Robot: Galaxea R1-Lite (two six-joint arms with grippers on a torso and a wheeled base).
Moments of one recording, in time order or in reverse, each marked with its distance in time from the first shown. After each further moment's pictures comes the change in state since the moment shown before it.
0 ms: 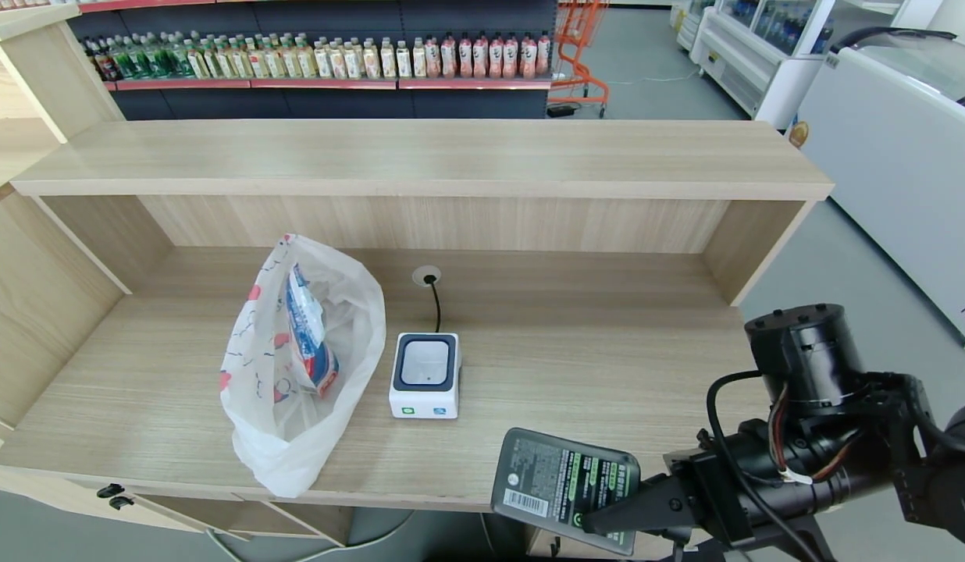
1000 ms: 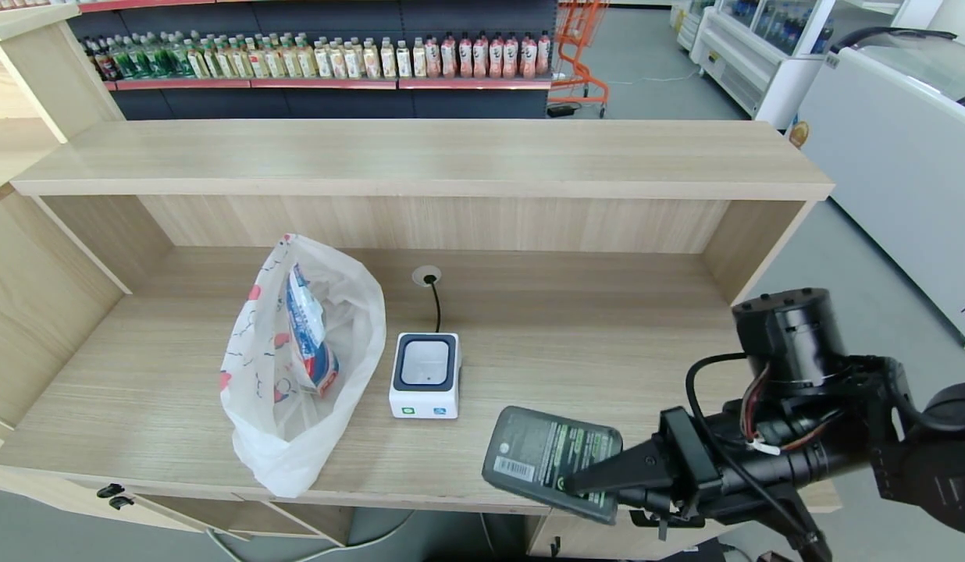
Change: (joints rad) left arm 0.000 0.000 0.000 0.000 0.000 0.000; right arm -0.007 0.023 -0.060 -0.012 -0.015 0.362
